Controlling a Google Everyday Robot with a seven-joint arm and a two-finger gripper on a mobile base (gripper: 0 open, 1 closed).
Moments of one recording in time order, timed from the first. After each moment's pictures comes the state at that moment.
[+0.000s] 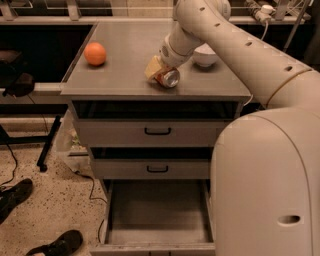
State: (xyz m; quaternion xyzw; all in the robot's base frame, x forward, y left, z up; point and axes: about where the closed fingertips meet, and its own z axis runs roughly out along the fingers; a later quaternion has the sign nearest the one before) arm 0.786 -0.020 0.837 -0.28 0.91 0.13 0.27
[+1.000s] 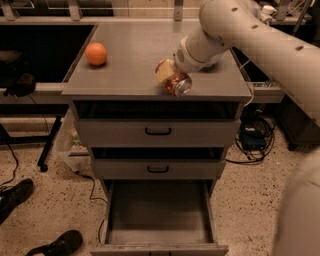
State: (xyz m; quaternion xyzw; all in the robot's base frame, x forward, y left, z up) arm 0.722 -0.041 0.863 -0.26 0.91 0.16 0.29
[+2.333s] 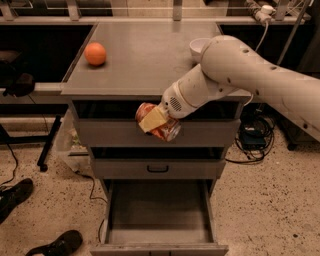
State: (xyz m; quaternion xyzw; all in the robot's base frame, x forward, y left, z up) arm 0.575 0.012 0.814 -0.43 0.83 0.24 0.25
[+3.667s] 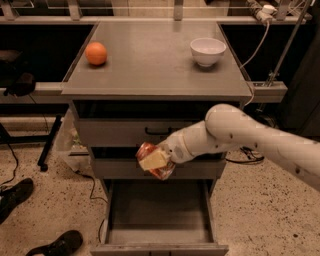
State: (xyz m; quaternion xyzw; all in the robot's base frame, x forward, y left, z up) arm 0.539 0.021 0.694 -0.43 0.79 0.34 0.27
